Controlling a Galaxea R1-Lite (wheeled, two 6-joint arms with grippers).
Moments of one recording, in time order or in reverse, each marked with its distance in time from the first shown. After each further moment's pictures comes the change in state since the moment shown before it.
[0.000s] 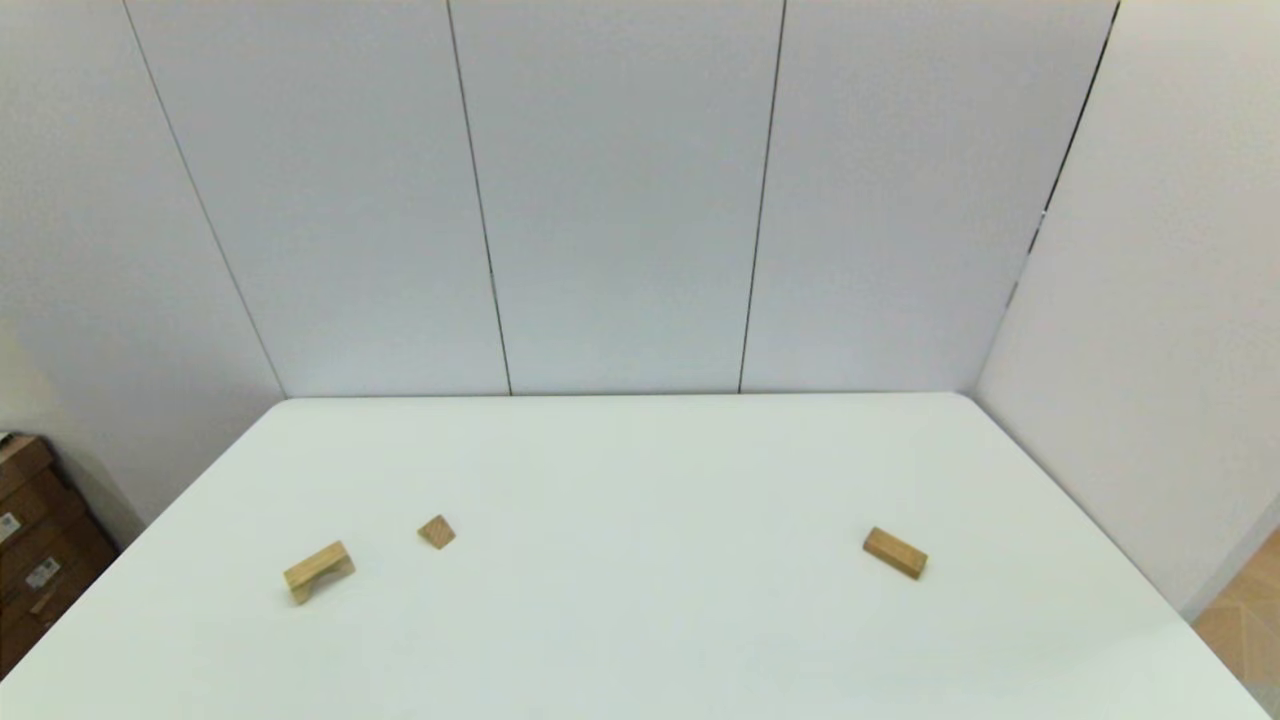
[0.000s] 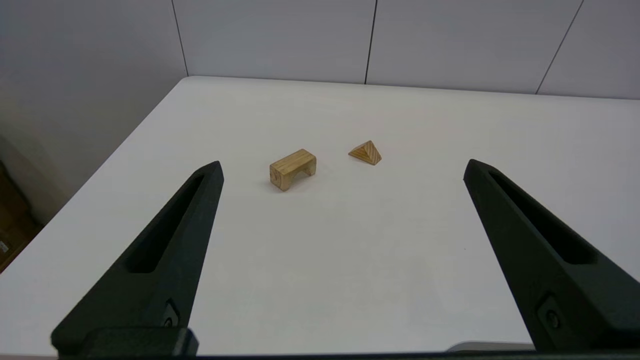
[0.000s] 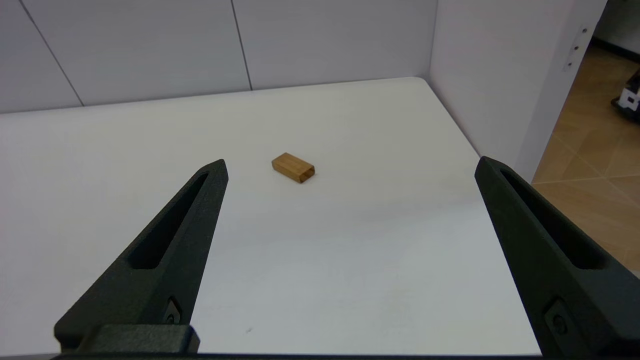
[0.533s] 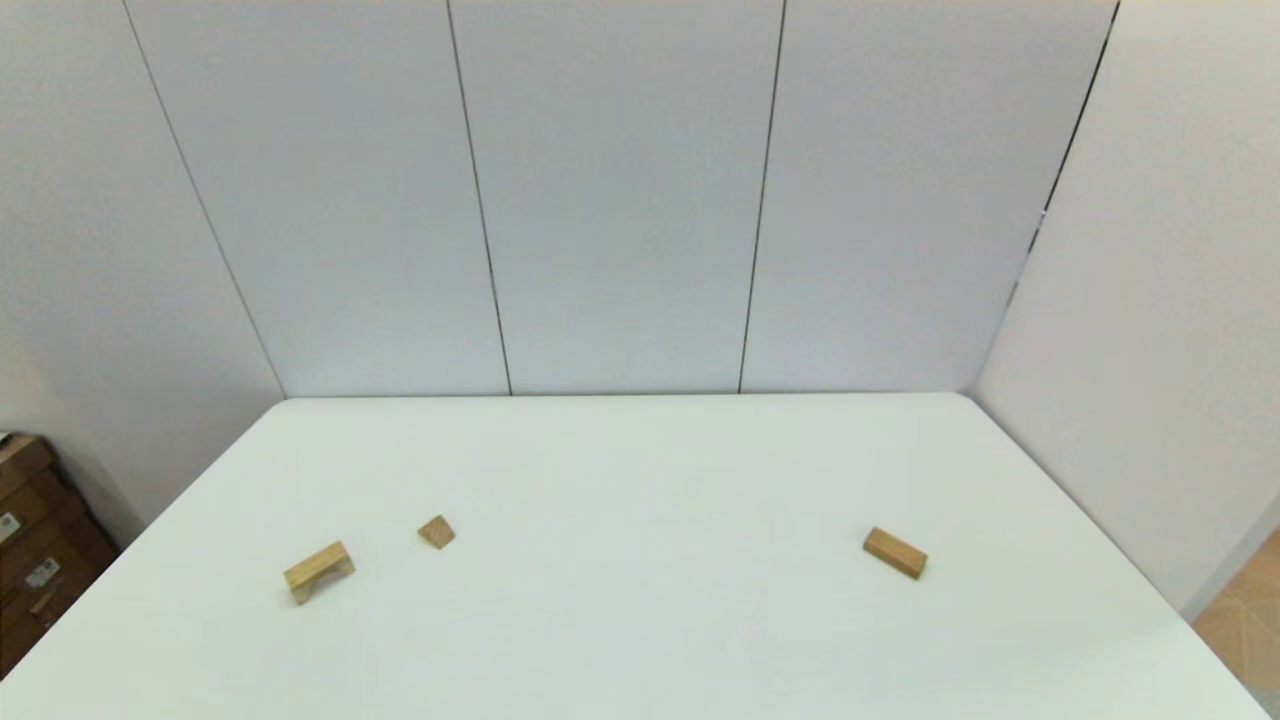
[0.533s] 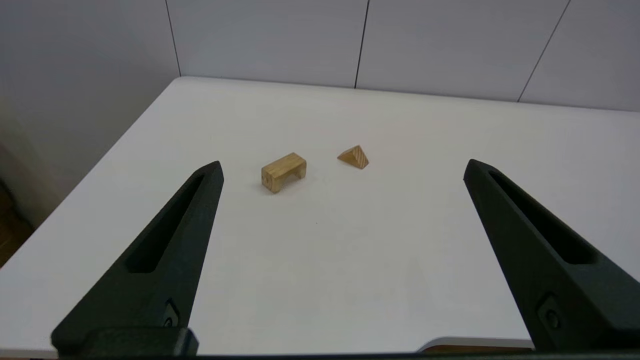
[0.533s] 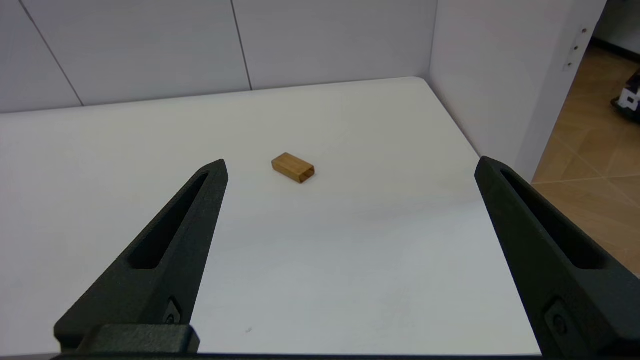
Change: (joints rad) left arm 0.000 0.001 -0.126 0.121 -0.016 -0.036; right arm 0.000 0.000 0.000 0.000 0.000 0.000
